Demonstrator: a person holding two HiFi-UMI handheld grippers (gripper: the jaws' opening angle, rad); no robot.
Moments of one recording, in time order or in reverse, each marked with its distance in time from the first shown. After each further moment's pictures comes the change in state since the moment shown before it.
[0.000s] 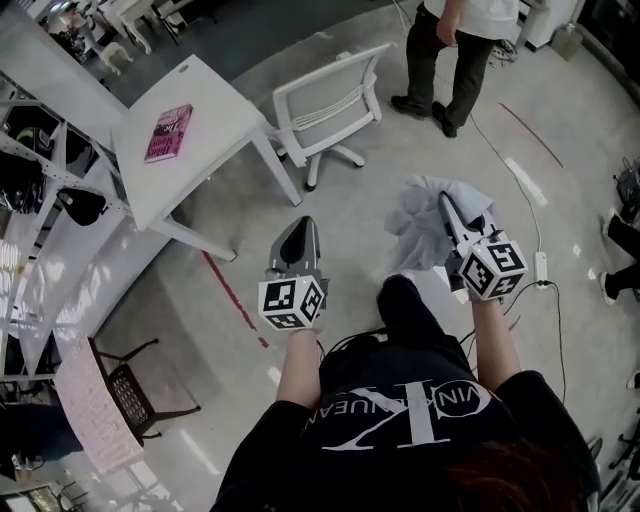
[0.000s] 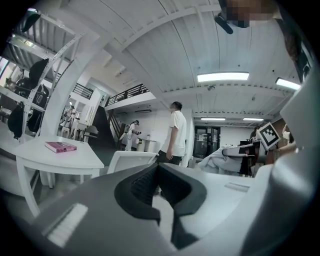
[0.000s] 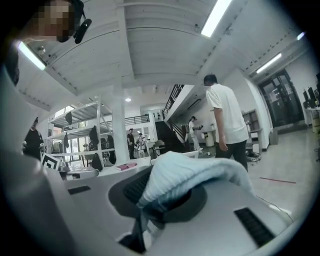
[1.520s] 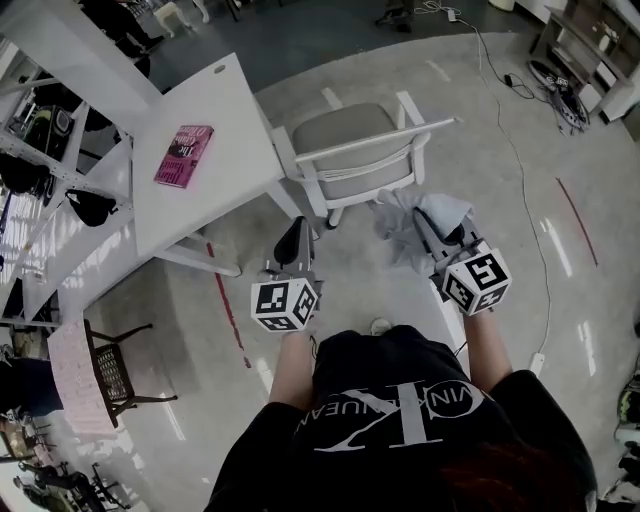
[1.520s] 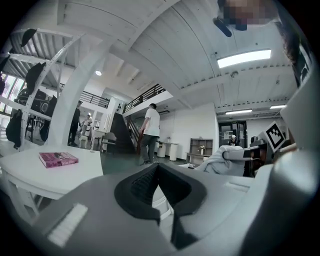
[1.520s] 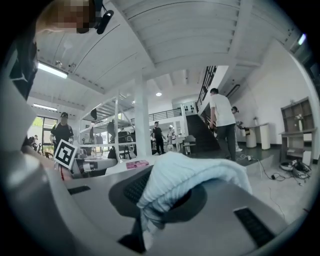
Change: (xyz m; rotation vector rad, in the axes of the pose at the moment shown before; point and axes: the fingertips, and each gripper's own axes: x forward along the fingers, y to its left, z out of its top) left arm 0.246 0.114 0.047 0.023 -0.025 0.267; right arm 0.304 -0.083 0.041 -0.118 0.079 0.441
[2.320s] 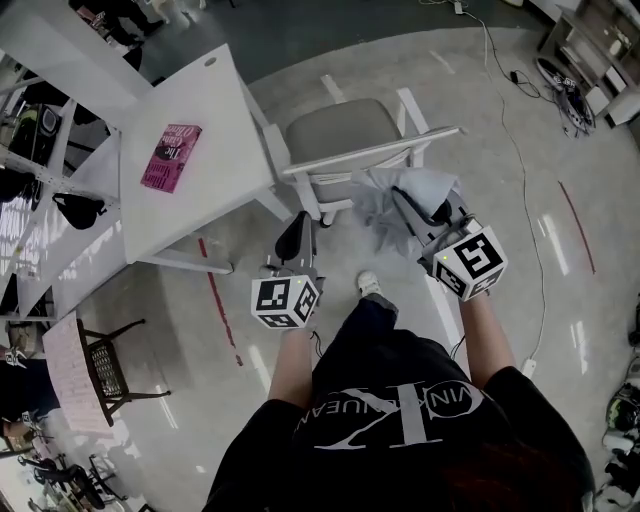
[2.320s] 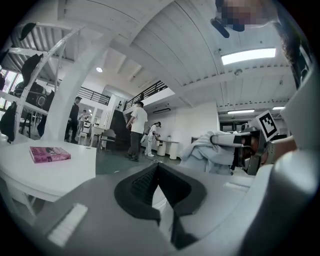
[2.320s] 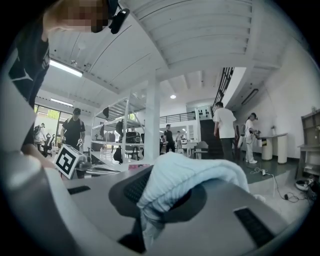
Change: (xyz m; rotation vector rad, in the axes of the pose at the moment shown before) left arm 0.066 0.002 -0.016 -0.015 0.017 0.000; right arm 0.074 -0.027 0.036 -0.117 -0.040 0.147
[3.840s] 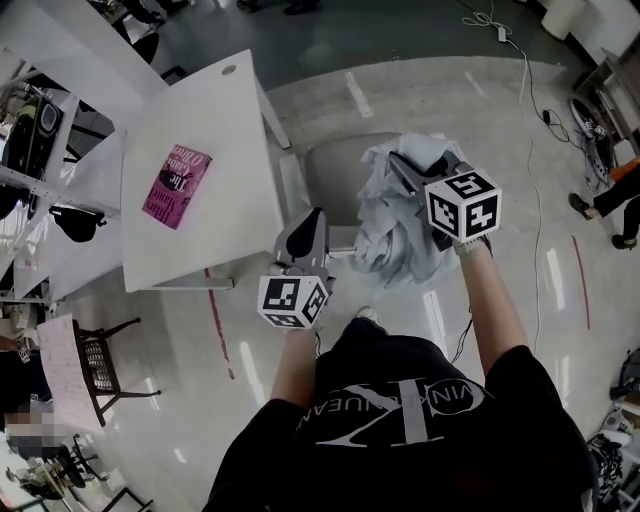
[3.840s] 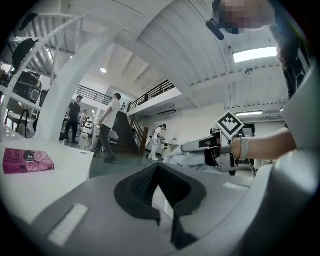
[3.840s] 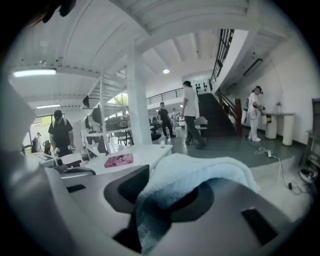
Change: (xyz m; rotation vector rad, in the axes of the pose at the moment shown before) left arm 0.167 0.090 0.039 -0.029 -0.031 0.032; right arm 0.235 -0.175 -0.008 0.112 0.284 0.029
